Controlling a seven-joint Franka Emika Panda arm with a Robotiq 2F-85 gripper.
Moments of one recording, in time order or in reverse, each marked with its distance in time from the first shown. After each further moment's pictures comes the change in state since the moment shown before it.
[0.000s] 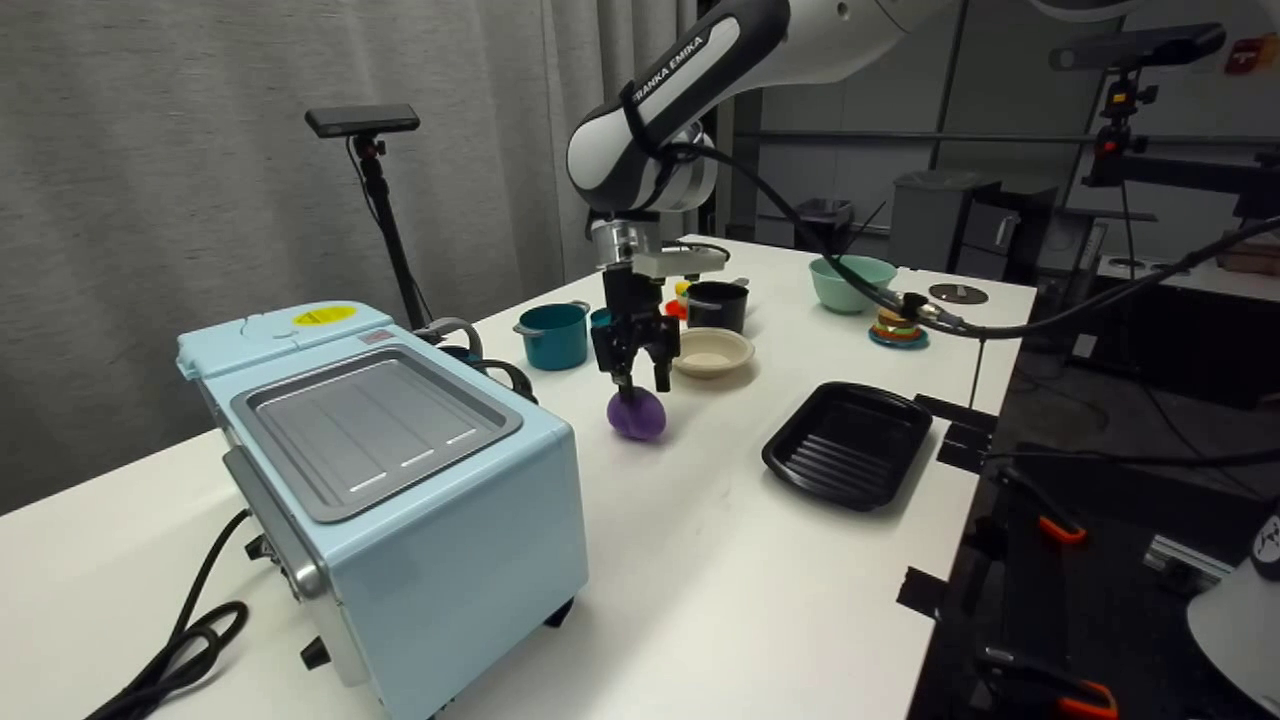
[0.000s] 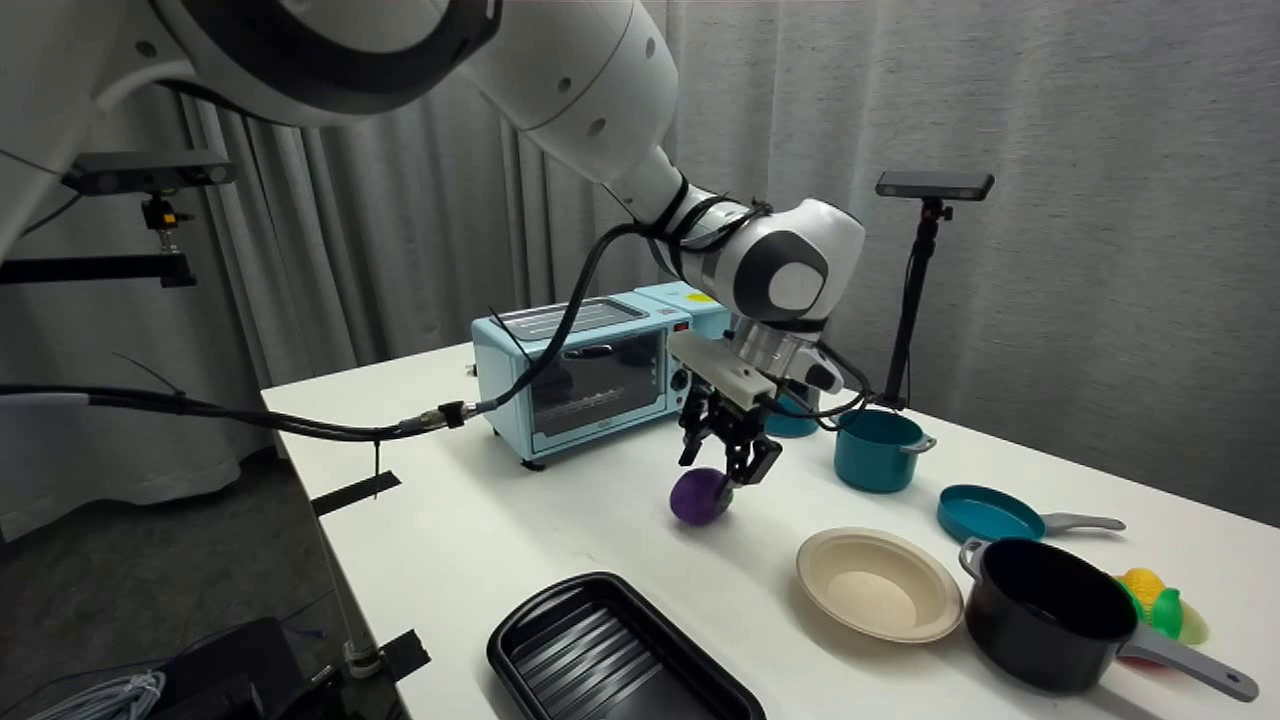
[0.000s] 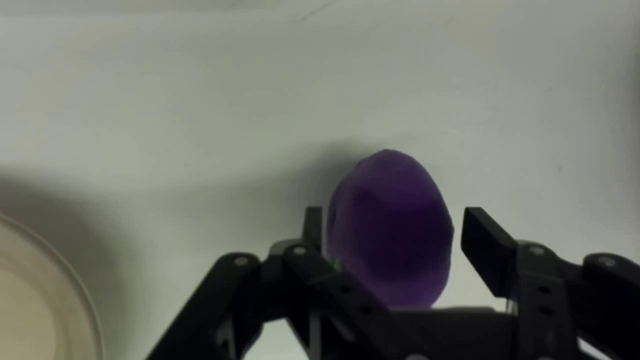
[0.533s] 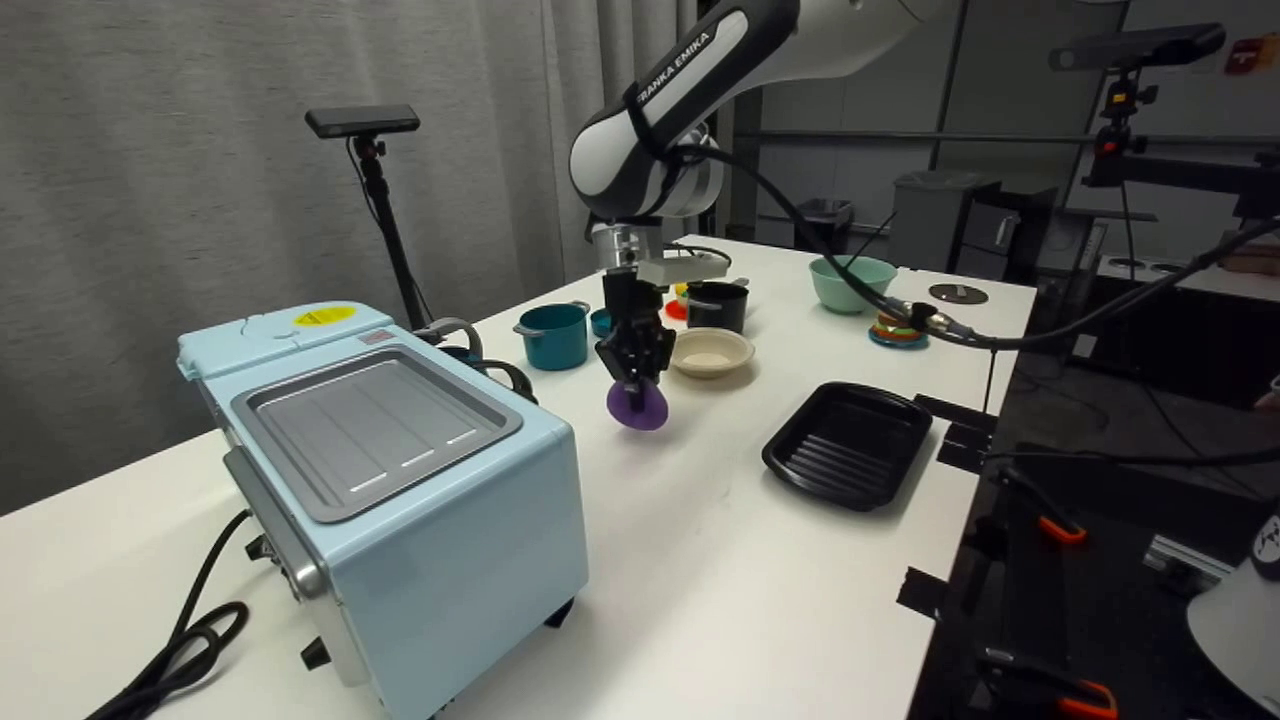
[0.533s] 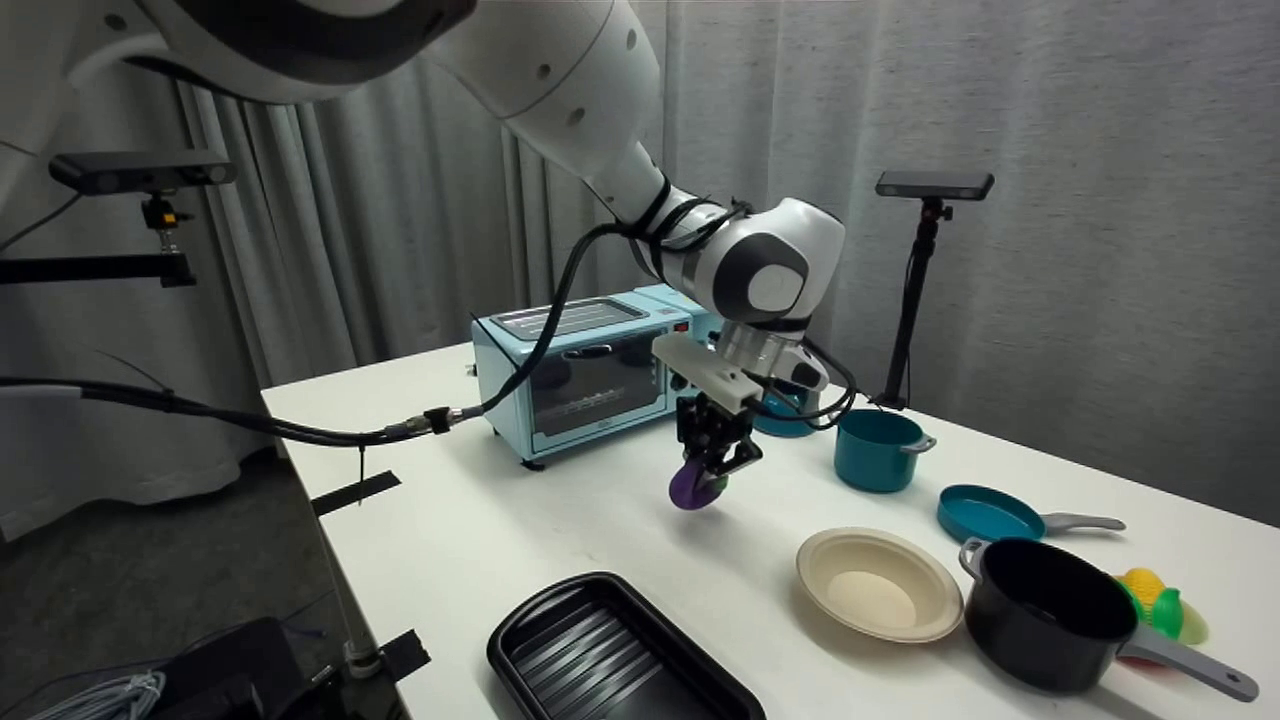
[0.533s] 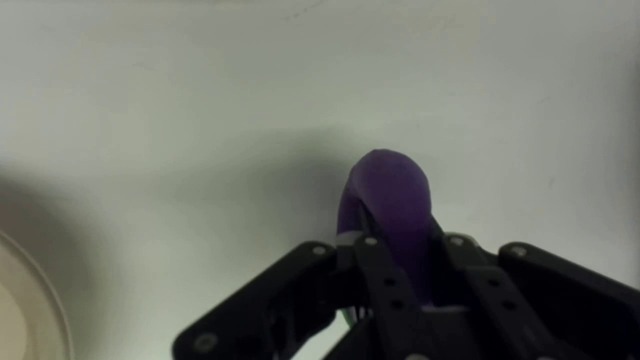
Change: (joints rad) arm 0.017 -0.036 0.005 -0.073 0.000 0.072 -0.032
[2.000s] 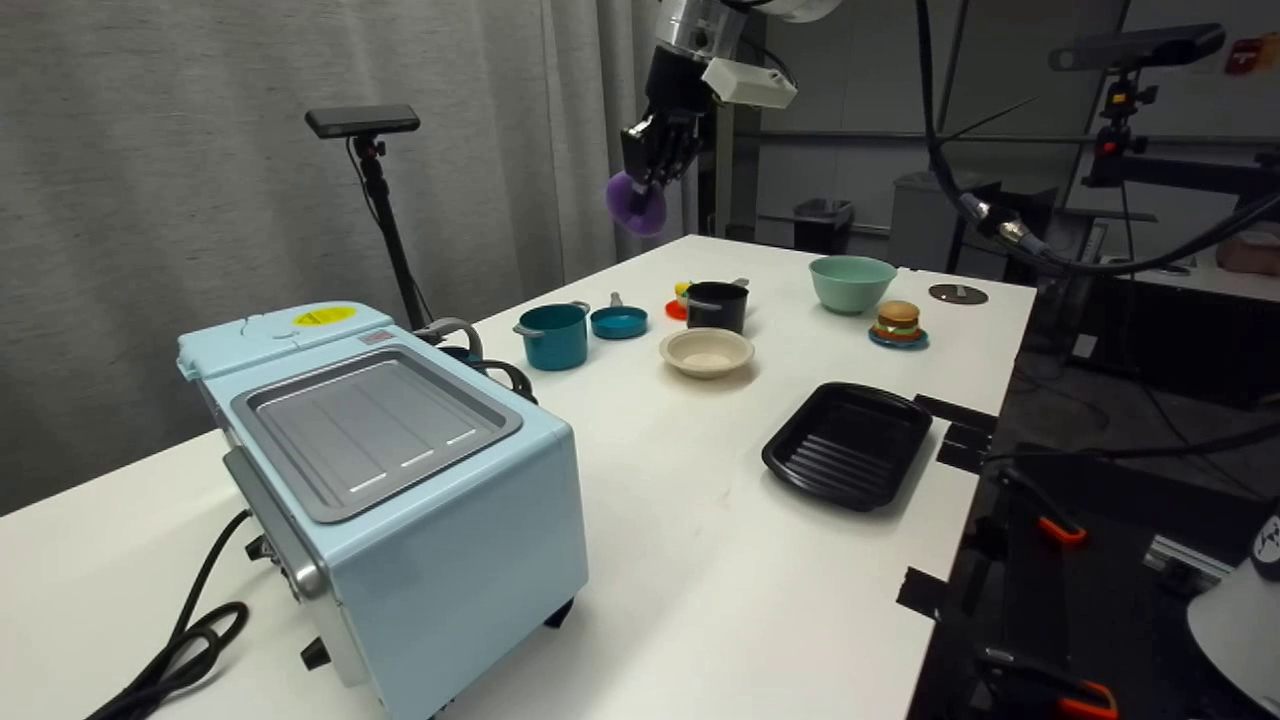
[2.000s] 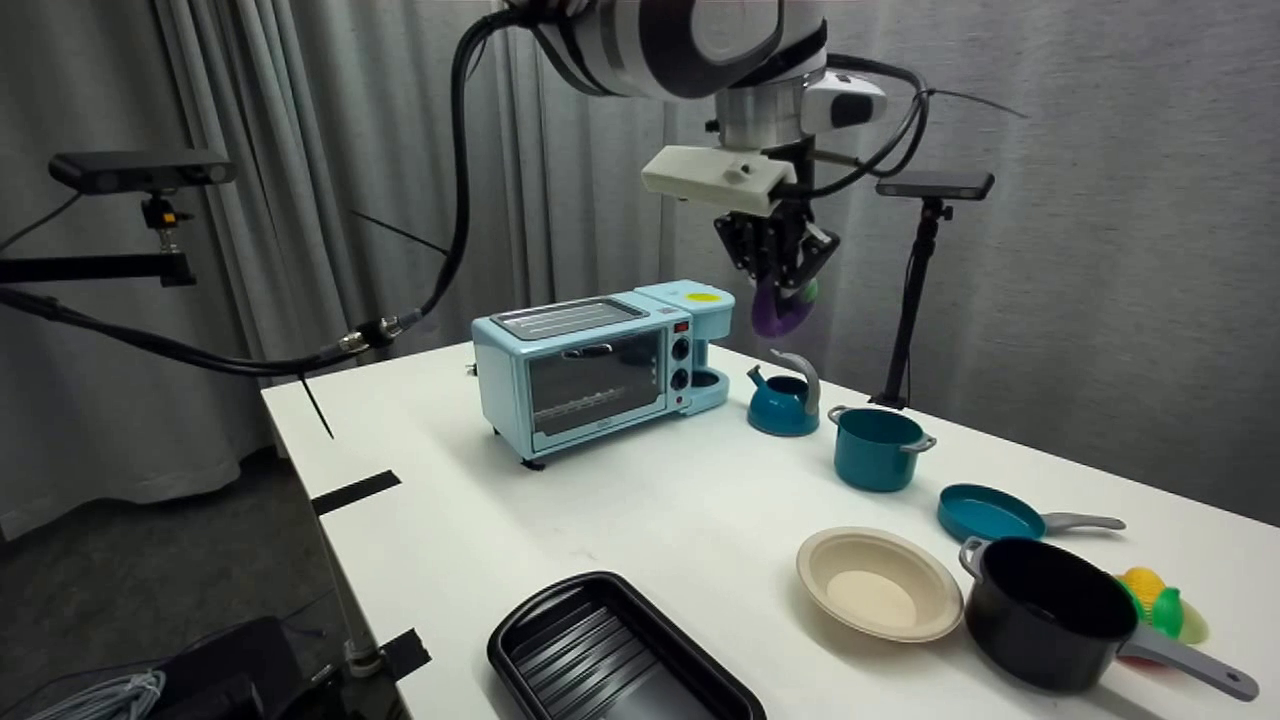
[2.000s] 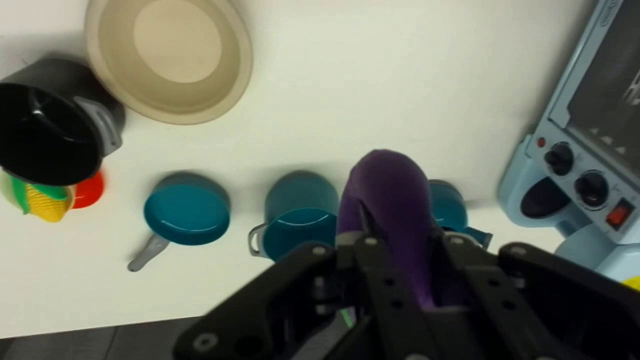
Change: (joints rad) arm -0.027 -0.564 -0.033 -0.349 -0.063 0.372 -0.050
